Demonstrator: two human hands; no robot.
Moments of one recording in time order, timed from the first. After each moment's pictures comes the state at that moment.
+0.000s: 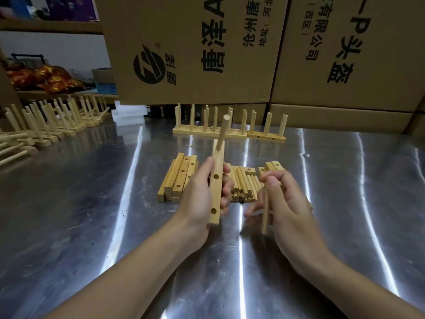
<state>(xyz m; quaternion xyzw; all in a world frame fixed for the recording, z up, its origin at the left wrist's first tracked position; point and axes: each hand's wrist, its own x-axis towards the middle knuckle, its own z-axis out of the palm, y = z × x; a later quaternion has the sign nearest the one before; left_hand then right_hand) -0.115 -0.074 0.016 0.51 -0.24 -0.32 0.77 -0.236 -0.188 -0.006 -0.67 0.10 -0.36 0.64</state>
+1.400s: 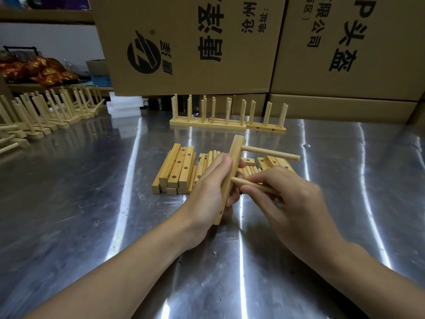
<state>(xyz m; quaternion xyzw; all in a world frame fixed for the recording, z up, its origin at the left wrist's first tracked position) -0.123 -0.075 0.008 0.57 -0.35 -0.30 0.68 -0.248 -0.209 -0.004 -0.89 0.01 -0.43 0.17</state>
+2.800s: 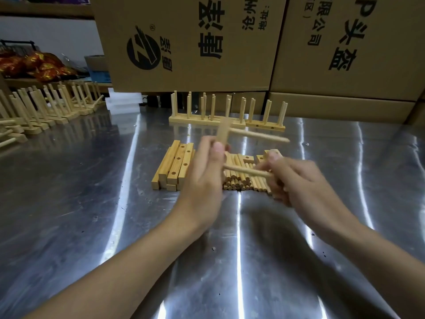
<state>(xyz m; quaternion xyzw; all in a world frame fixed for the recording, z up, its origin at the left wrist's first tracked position) -0.124 -0.075 0.010 0.63 -0.40 -0.07 0.67 -0.249 -0.220 0.020 -0.81 0.12 -0.28 0.50</state>
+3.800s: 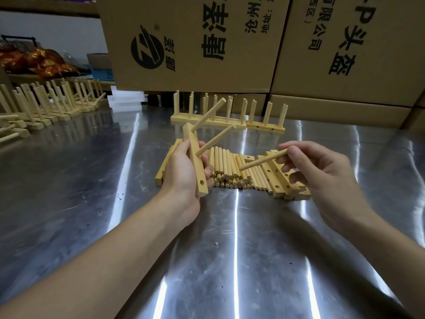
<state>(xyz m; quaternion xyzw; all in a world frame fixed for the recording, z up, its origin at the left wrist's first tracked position) -0.102 -0.072 0.024 0.47 -0.09 -0.28 0.83 -0.256 -0.258 0.014 -0.76 0.06 -0.39 0.51</state>
